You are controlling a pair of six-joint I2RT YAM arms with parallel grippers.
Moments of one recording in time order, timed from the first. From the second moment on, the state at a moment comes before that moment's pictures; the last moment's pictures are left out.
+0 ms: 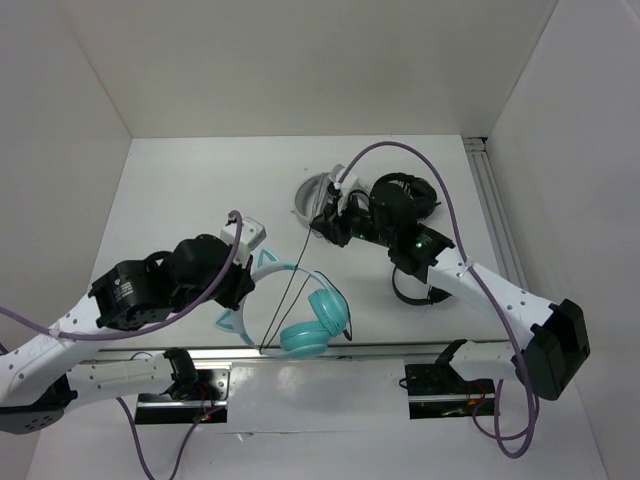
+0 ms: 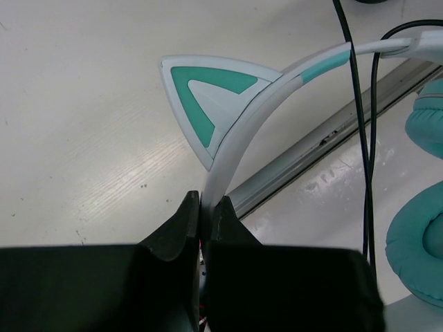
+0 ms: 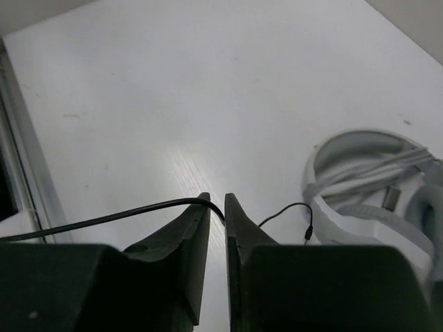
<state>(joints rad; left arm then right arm) -1.01 0.89 1.24 -1.08 -0.26 -0.35 0.71 1.24 1.04 -0.07 -0.28 -0.08</state>
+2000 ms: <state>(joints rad) -1.02 1.01 1.72 -1.43 -0.39 -0.54 0.97 1.45 0.41 0.94 -0.20 0.34</state>
